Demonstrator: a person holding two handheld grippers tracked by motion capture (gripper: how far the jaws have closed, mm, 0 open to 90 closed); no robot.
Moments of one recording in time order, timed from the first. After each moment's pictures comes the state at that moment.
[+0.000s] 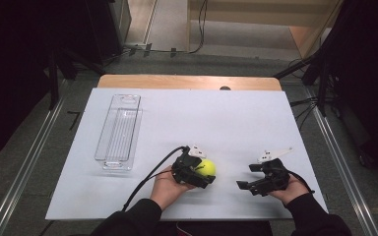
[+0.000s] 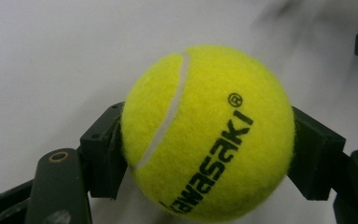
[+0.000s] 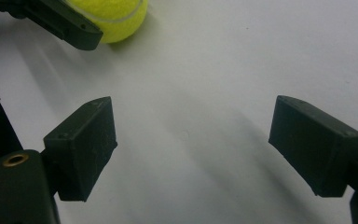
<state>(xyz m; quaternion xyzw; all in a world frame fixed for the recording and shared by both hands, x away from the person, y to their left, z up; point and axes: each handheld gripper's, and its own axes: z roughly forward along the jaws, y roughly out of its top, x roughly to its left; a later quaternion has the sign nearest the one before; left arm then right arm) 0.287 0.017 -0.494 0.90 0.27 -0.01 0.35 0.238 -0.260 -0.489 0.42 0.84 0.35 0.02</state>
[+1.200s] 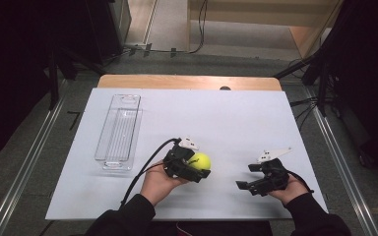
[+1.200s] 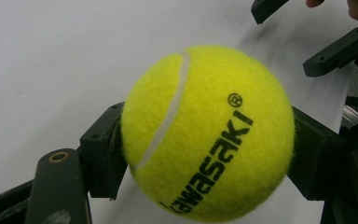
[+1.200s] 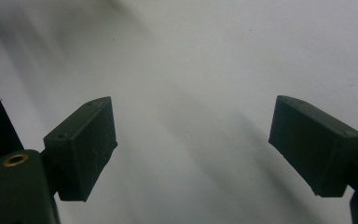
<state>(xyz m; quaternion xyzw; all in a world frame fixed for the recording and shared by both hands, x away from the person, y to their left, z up) 0.291 0.037 -0.454 0.90 0.27 -0.02 0.36 0.238 -0.258 -0.489 0.41 0.84 0.35 0.02</state>
